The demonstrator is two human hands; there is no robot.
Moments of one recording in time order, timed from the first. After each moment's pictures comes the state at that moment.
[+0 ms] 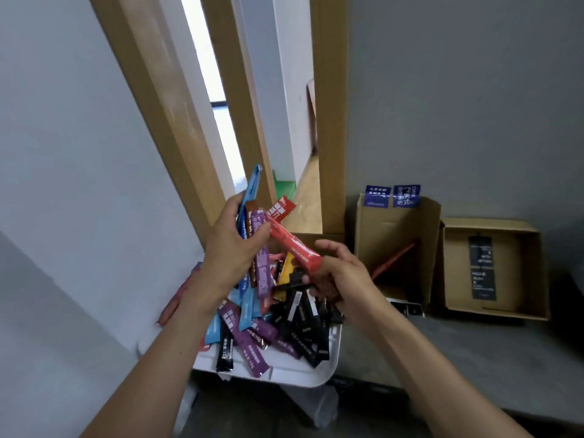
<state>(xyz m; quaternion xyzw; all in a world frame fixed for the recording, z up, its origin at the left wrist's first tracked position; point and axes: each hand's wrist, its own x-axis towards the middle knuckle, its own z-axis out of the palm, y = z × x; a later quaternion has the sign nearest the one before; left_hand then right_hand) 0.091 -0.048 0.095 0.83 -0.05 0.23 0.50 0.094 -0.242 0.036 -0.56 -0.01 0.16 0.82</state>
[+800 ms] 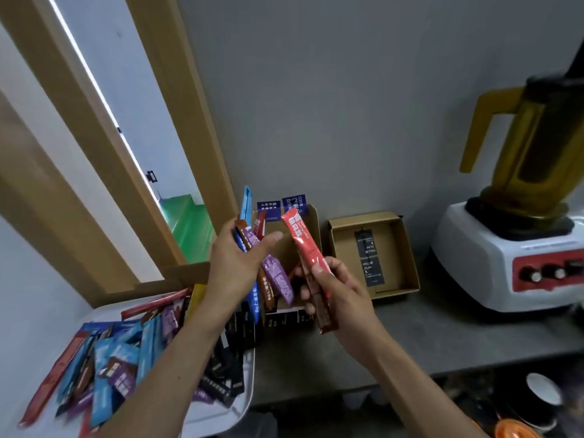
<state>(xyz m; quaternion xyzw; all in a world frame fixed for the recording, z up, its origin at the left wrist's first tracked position) 0.117 -0.209 0.087 0.80 -0.07 0.09 0.59 0.044 -0.371 0.026 -0.48 -0.01 -0.02 0.88</state>
